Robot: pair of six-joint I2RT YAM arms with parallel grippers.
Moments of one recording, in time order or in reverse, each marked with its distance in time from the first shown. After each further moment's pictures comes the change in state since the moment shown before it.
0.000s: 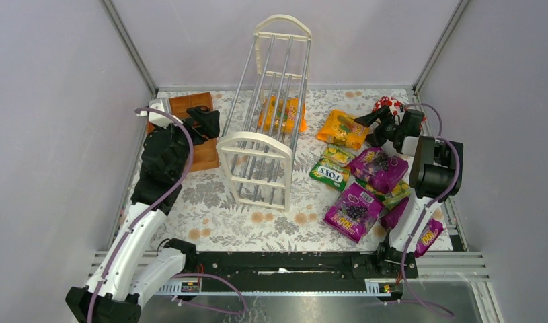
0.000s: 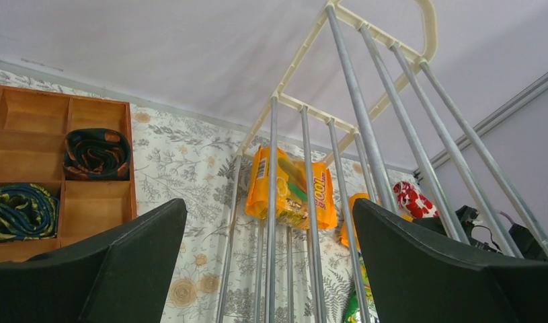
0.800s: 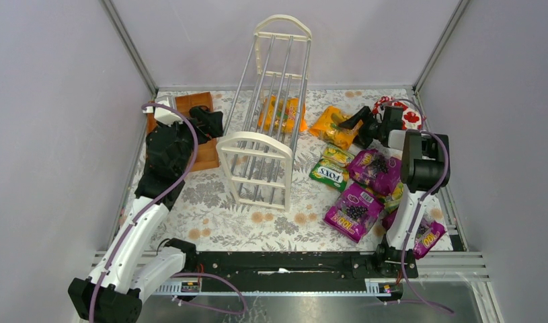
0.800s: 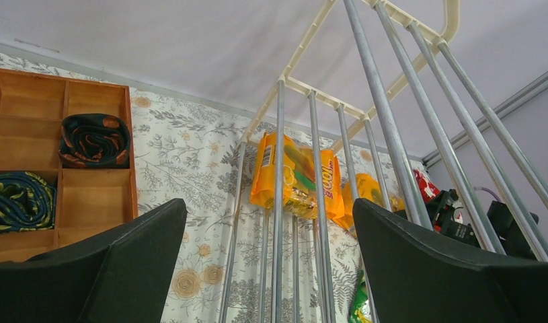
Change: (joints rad) left arm 0.005 0.060 0.000 -0.001 0.013 -0.001; right arm 0.113 0.079 0.134 -0.257 0.094 -0.145
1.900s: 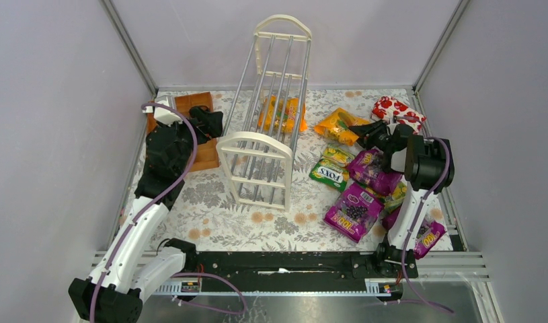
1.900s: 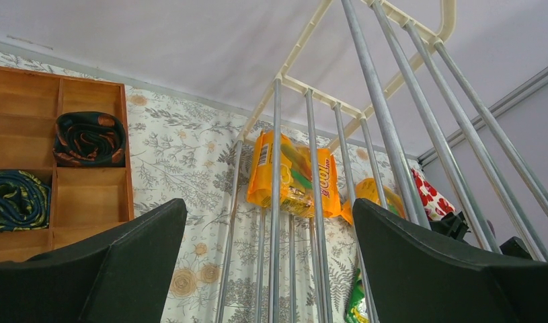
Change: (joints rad) left arm 0.008 0.001 0.000 0.000 0.022 -0.011; right arm -0.065 0.043 -0.313 0.837 -0.133 0.500
